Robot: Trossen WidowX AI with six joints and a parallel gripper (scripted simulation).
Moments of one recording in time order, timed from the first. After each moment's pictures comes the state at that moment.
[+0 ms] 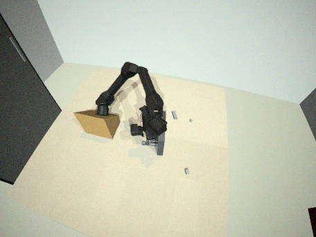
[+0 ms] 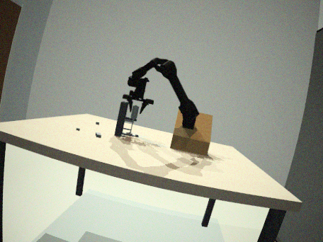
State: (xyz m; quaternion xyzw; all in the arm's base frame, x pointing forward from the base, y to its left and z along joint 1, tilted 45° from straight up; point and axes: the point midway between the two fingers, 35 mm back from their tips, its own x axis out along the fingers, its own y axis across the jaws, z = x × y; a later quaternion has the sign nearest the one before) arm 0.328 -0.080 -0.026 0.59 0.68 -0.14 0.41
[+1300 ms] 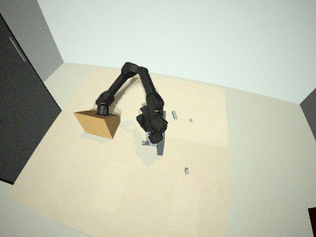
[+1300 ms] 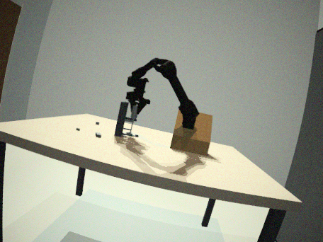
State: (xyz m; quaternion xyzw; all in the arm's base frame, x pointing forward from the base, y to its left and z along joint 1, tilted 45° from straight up) arm 0.331 -0.076 -0.026 0.00 0.50 0.48 0.72
